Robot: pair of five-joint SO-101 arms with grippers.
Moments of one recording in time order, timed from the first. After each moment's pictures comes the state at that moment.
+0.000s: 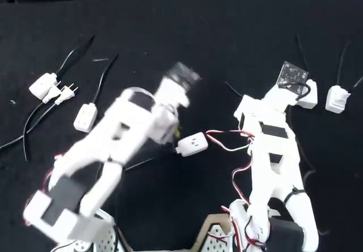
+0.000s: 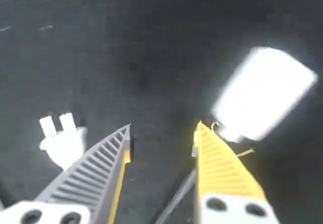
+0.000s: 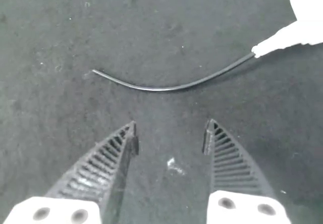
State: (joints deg) left arm 23.6 -5.8 28.3 55.3 -13.1; right arm 11.7 -26.4 62.1 22.5 -16.2
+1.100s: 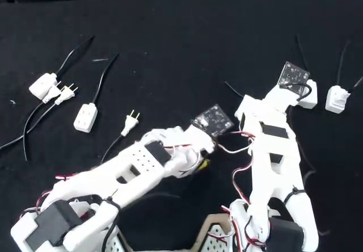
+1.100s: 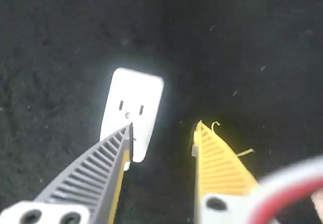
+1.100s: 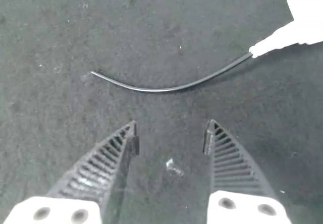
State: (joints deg) left arm 41.5 -18.4 51.1 30.0 -11.3; right arm 11.8 -26.4 62.1 22.5 -16.3
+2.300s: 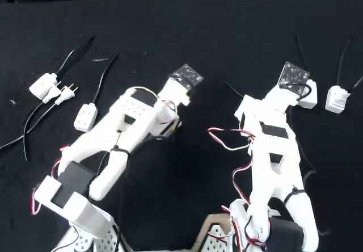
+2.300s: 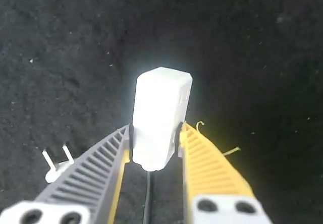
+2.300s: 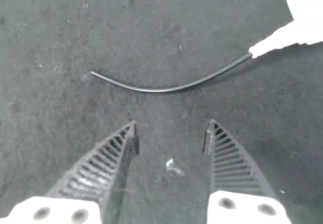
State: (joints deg) left arm 21.9 2.4 24.7 51.6 -19.6; right arm 11.9 -26.4 62.1 22.5 -16.3
